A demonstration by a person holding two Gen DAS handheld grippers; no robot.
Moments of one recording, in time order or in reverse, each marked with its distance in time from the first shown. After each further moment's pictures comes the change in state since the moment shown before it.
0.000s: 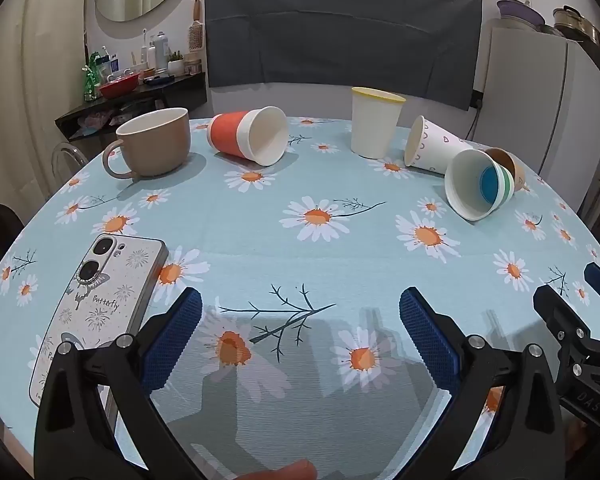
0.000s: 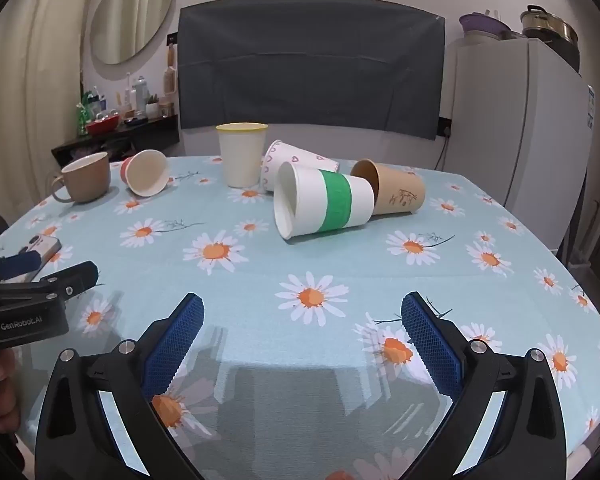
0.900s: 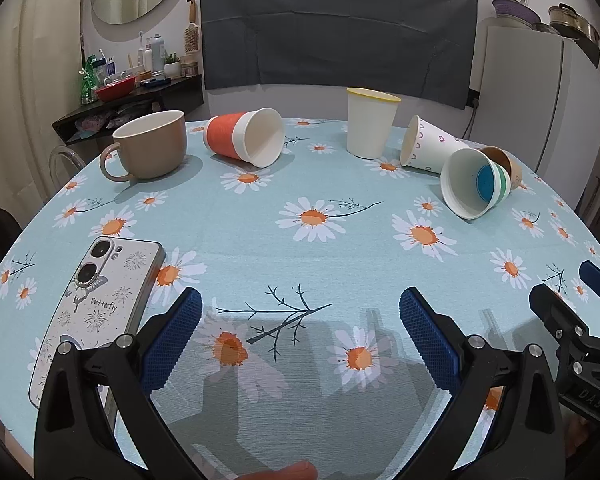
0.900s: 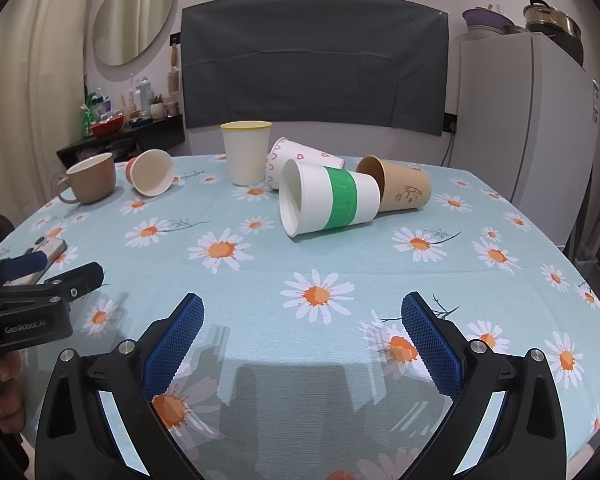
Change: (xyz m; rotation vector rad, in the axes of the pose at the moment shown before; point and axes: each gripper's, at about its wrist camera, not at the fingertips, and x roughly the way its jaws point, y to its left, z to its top) left arm -0.001 -0.003 0.000 0.005 -0.003 -0.007; right arm 0.001 -0.001 -0.001 0.015 0.005 0.027
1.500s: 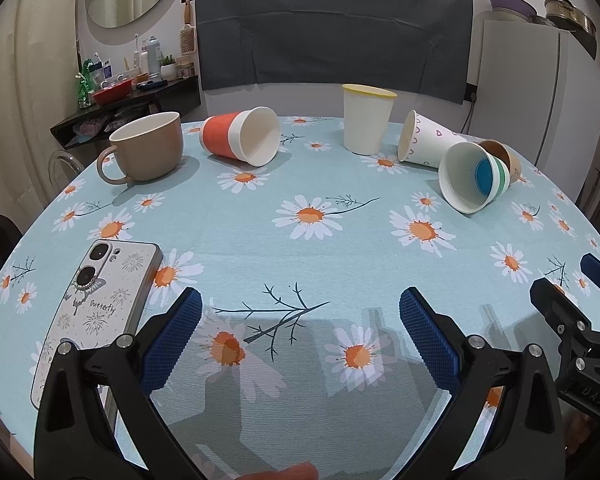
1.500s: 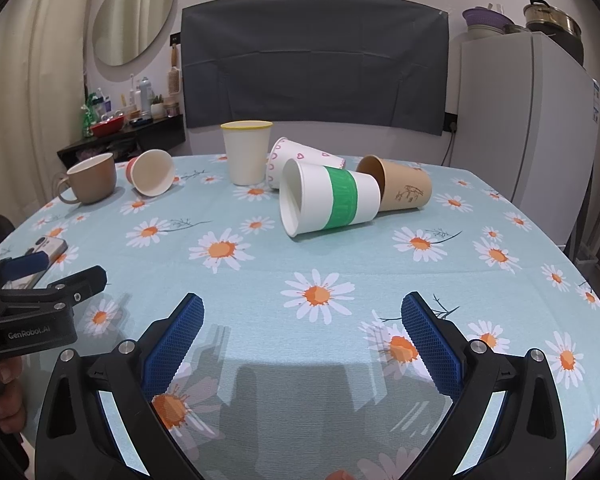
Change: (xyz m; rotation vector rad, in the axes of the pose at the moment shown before) left arm 0.002 -0.003 -0.002 0.025 0.005 0.002; right arm 0.001 -0.001 0.001 0.002 0.003 0.002
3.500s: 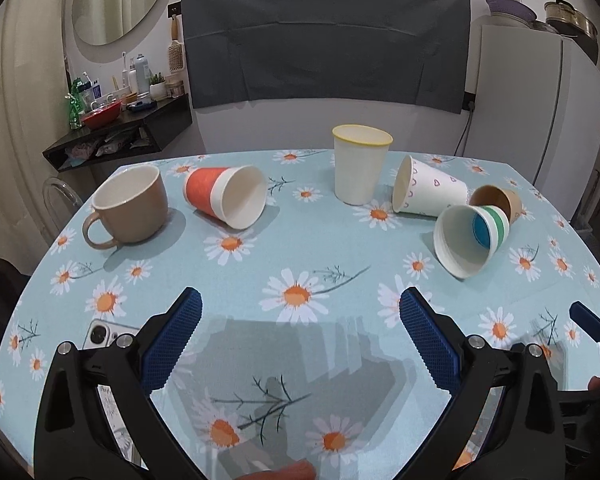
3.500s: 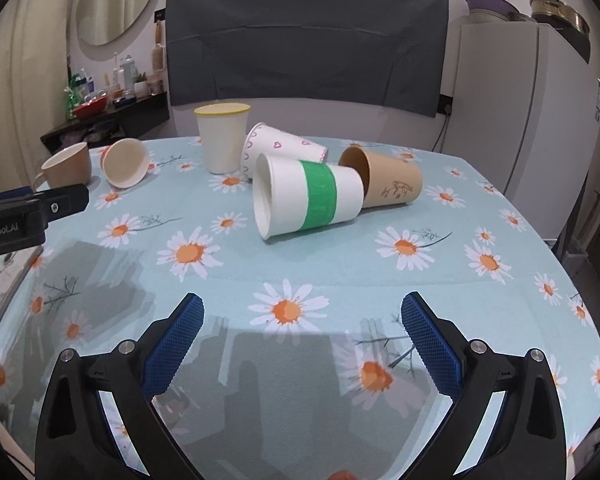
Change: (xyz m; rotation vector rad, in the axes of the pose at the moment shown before) left arm 0.010 -0.014 0.078 0.025 -0.003 0.001; right arm 0.024 -0.018 0.031 -0.008 0.106 -0.044
